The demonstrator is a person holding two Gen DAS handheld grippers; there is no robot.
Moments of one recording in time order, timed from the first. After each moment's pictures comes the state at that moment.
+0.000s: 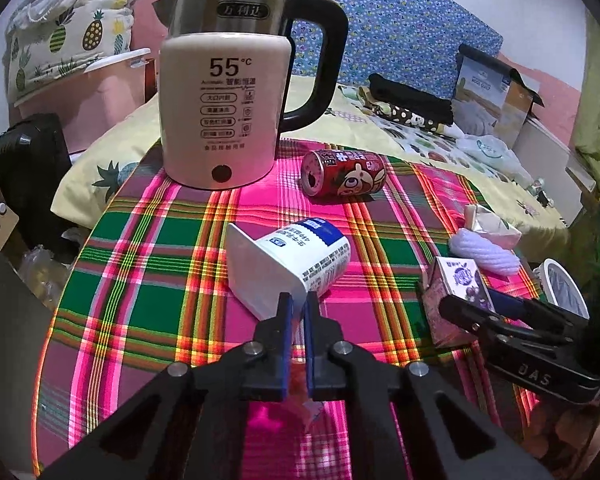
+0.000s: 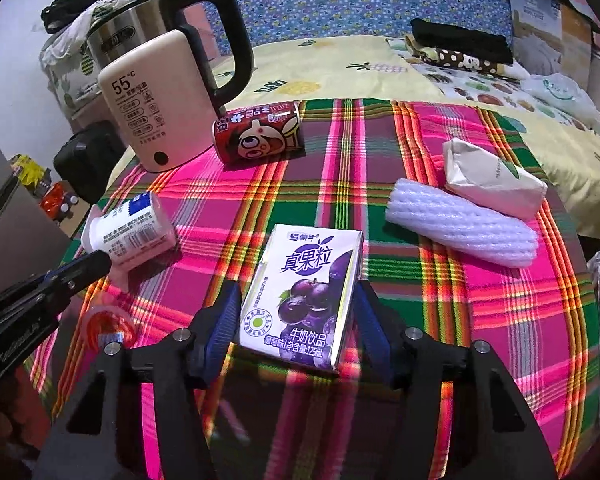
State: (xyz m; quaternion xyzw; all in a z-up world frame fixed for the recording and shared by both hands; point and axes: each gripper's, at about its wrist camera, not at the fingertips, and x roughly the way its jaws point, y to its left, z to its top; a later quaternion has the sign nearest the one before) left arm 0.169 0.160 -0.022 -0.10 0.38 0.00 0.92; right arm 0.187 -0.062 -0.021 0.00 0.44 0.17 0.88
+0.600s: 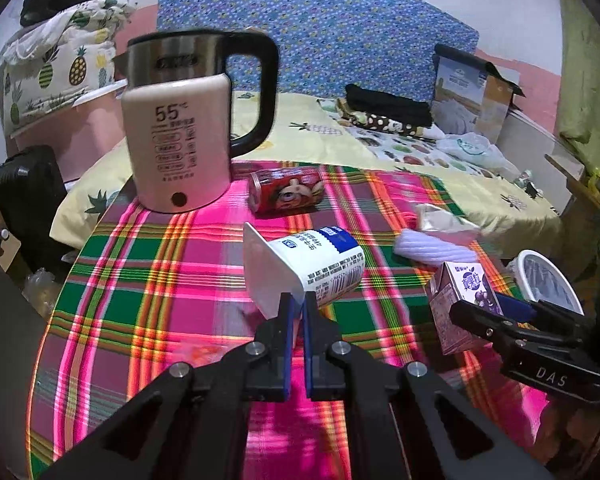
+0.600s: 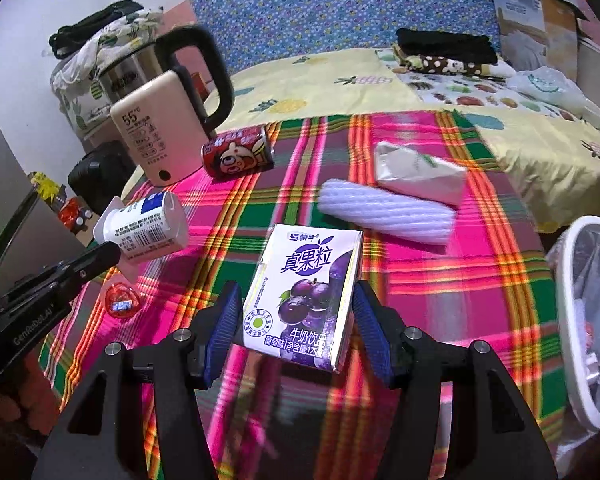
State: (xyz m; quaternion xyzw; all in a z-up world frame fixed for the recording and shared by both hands) left arm 0.146 0.097 0.007 -0.06 0.35 -0.01 0.93; right arm 0.162 -0.124 0.001 0.03 0.41 0.18 0.89
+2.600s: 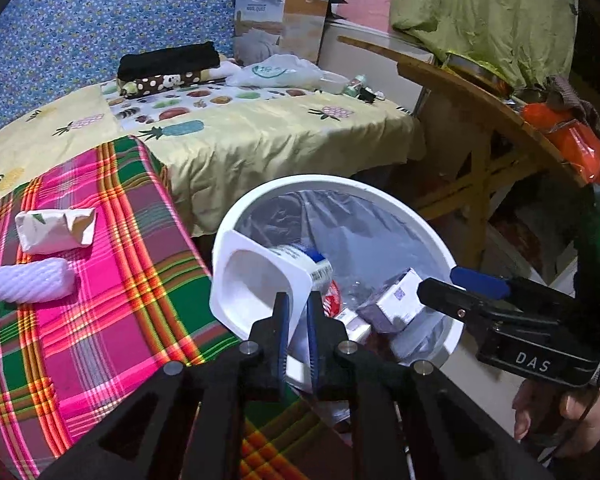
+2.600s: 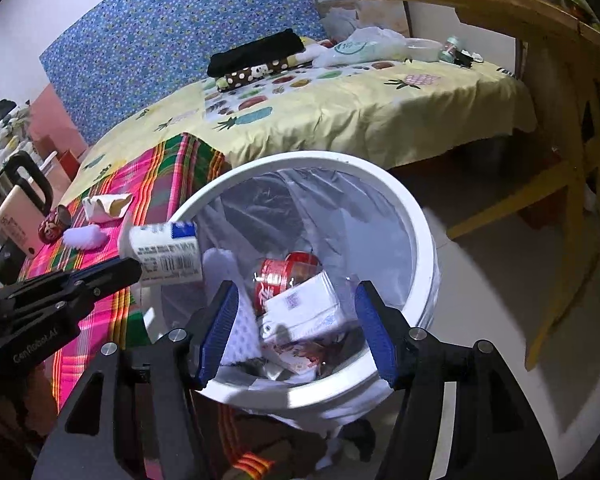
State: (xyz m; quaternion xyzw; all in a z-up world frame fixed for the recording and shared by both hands) left arm 0.184 -0.222 -0.009 0.02 0.40 -0.29 0.87; right arm 0.118 -0.387 -0.012 0.12 0.40 -0.02 0.91
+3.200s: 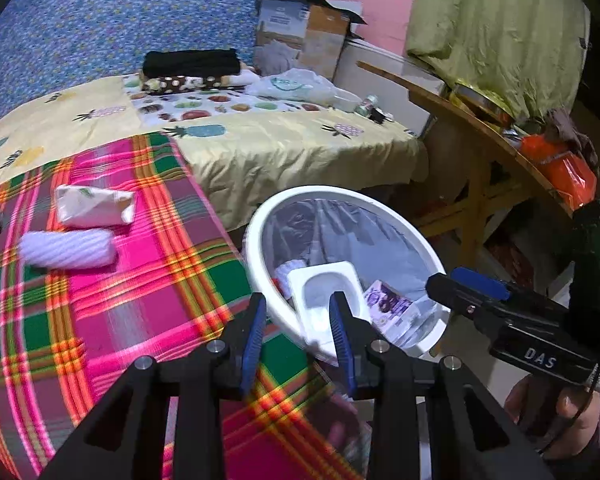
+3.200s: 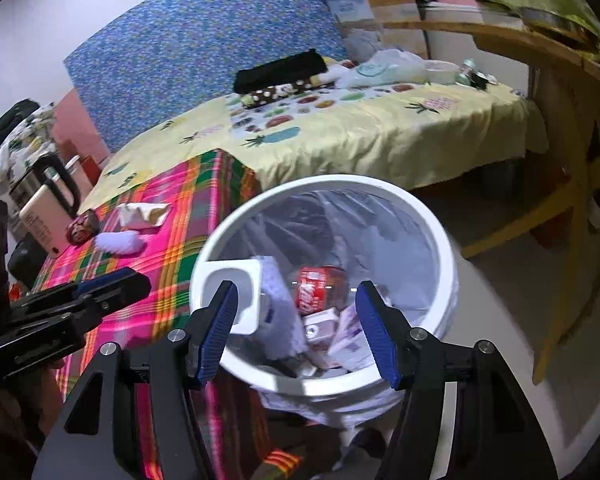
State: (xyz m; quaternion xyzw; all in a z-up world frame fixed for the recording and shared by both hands) left arm 0.164 -0.177 0.006 -0.03 0.39 -0.27 0.88; right arm 0.105 -0.359 0.010 0.10 0.37 0.02 0.92
